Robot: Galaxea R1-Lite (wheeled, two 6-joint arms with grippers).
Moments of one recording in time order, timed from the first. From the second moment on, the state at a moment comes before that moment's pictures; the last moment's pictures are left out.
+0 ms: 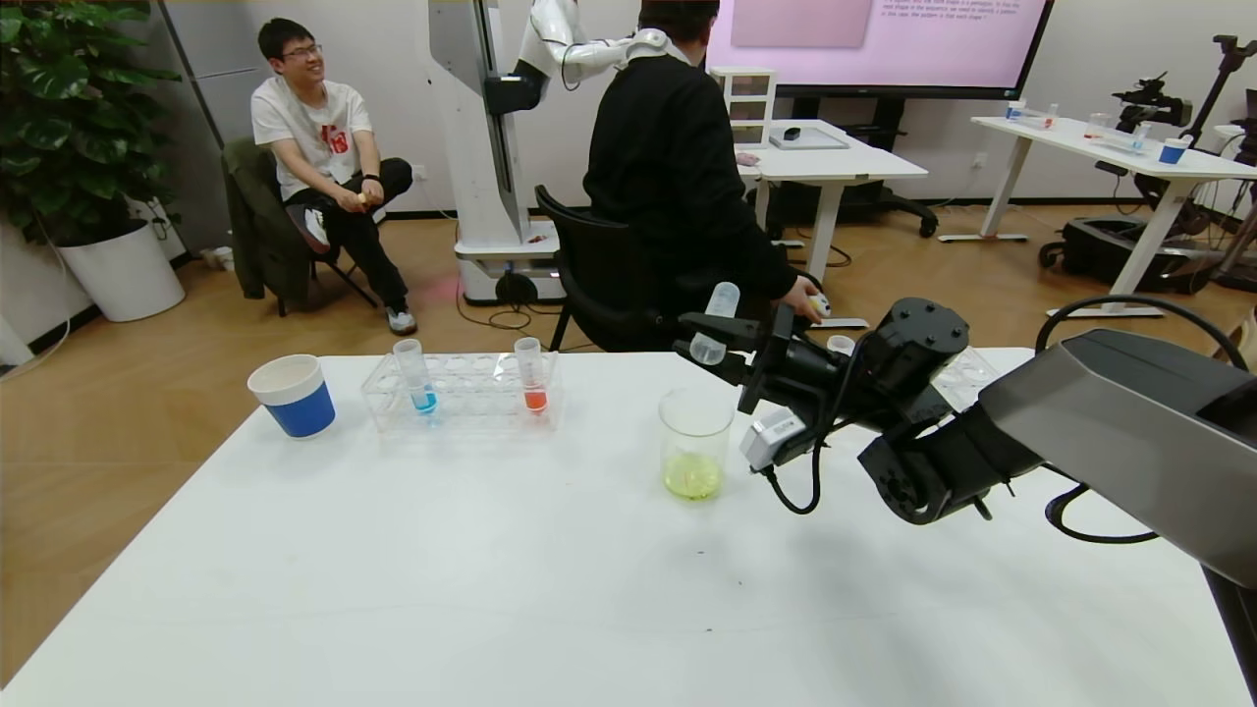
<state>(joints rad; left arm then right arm) 0.00 0.00 0.00 0.00 0.00 0.02 0.37 2.36 -1.25 -1.47 0.84 -1.46</state>
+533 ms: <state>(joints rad) 0.00 0.00 0.00 0.00 0.00 0.02 0.38 2.15 -1.11 -1.56 0.34 -0.69</state>
